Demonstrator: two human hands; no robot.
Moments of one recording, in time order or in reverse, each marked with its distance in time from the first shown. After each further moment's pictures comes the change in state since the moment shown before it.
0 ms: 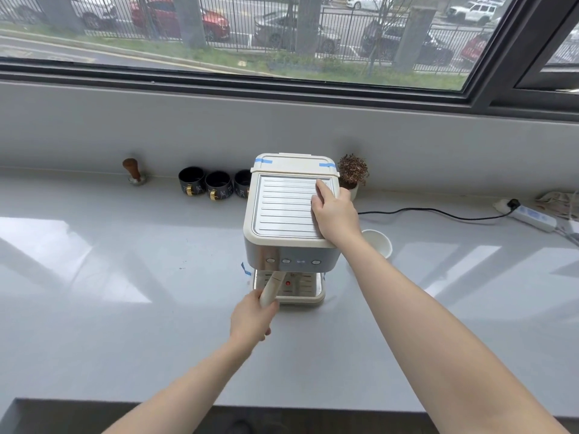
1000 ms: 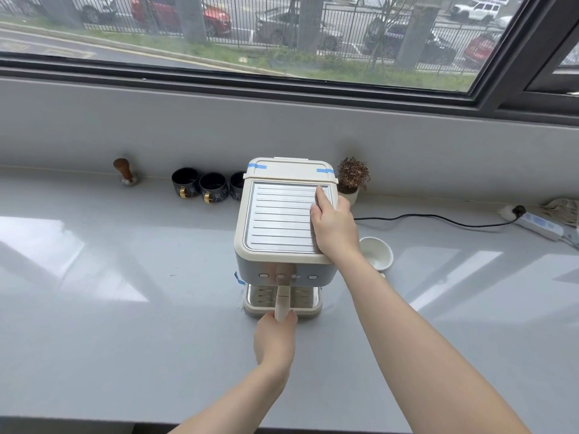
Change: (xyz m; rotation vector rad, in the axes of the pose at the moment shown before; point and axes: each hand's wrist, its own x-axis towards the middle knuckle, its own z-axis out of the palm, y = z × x) left_hand -0.007 0.024 0.066 -0.312 0.155 -0.279; right_hand 0.003 0.006 0.002 -0.003 0.026 -0.008
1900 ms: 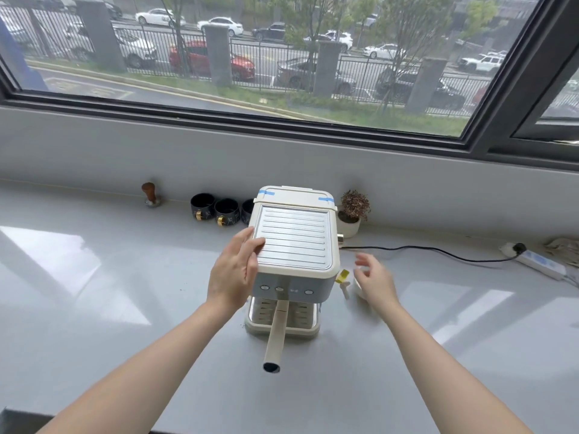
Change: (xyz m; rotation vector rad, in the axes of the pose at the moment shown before) left_hand 0.038 0.097 -0.097 0.509 0.260 1.139; right_hand -0.021 0.105 -0.019 0.296 -0.066 0.086
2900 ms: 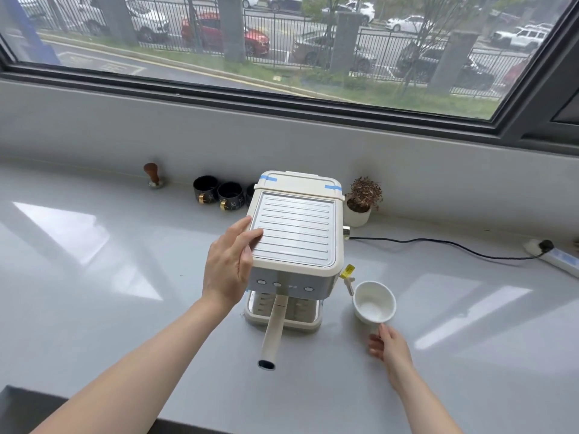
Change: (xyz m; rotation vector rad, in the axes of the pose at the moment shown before) left_hand 0.001 0.001 0.013 -0.051 0.066 -0.012; right_hand -0.036 0.158 0.032 0.445 -0.005 0.569
